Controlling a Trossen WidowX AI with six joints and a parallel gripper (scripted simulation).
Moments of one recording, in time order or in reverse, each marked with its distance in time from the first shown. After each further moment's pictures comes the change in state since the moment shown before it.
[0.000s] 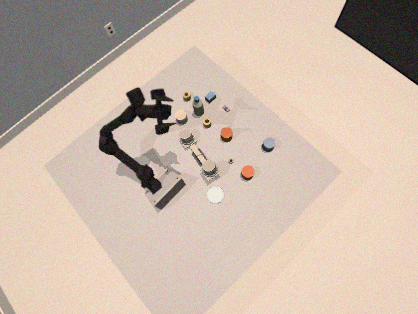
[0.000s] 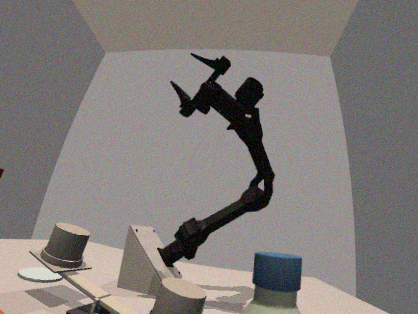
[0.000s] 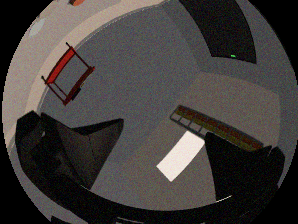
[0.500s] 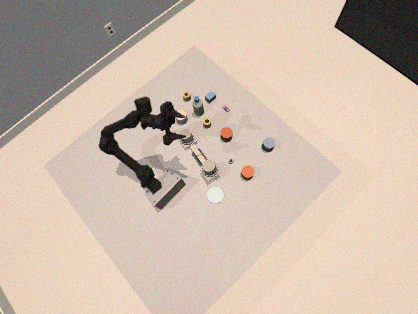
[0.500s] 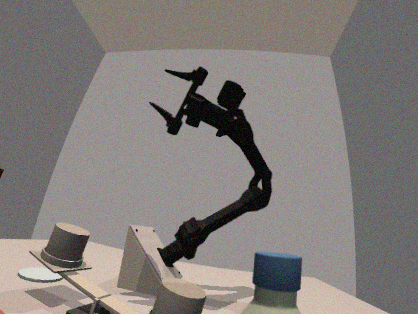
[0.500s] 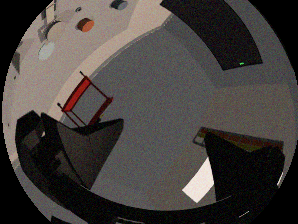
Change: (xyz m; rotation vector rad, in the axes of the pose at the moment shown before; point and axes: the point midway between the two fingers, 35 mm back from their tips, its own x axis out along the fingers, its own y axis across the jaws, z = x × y) arm 0.011 0.064 0.036 0.185 -0.224 0.188
